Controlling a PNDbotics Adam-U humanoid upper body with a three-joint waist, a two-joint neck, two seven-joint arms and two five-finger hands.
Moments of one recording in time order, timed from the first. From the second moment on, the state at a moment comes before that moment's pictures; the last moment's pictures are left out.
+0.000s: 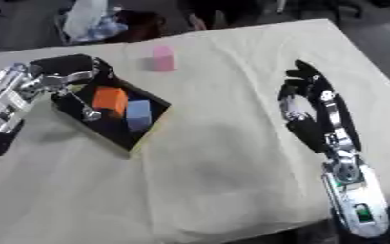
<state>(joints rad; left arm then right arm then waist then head) -0.92 0.33 -0.36 -1.00 -0.83 -0.41 -0.50 -0.15 -0.22 -0.02 -1.75 0.23 -0.19 -0.03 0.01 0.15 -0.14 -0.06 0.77</state>
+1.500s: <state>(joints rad) -0.90 0.63 -0.01 -0.87 -0.88 -0.18 -0.44 -0.14 -0.22 -0.03 -1.74 0.22 -0.18 -0.04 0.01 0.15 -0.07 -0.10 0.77</state>
